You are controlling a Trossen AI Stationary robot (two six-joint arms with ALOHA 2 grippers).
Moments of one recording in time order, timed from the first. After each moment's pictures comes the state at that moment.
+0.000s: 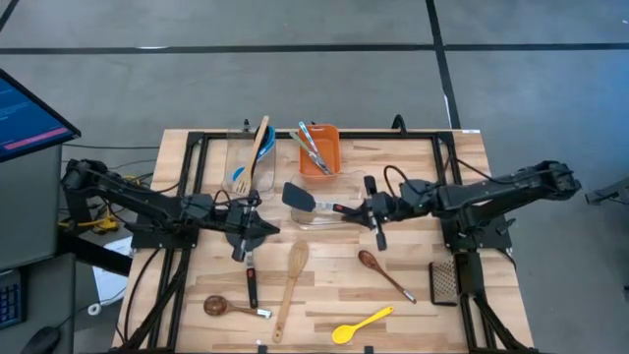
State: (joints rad) left arm -0.23 0.98 0.35 0.66 -0.08 0.02; right arm 0.13 1.16 0.68 0.30 0.00 0.01
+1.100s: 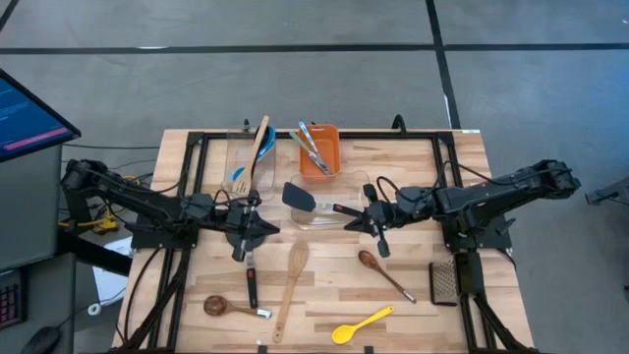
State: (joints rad) left arm -0.23 0.98 0.35 0.66 -0.08 0.02; right arm 0.17 1.17 0.68 0.18 0.00 0.01
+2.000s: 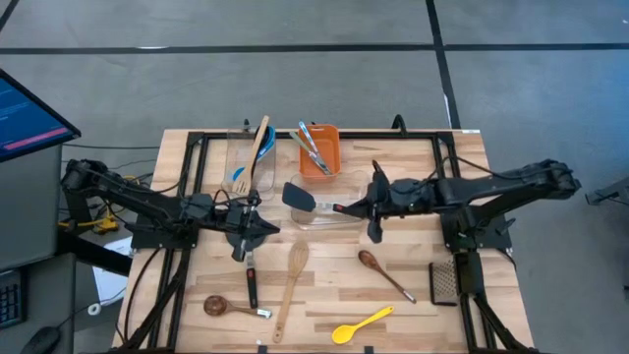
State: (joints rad) left arm -0.23 0.98 0.35 0.67 -0.08 0.02; right arm 0.14 1.17 0.86 -0.17 0.21 0.27
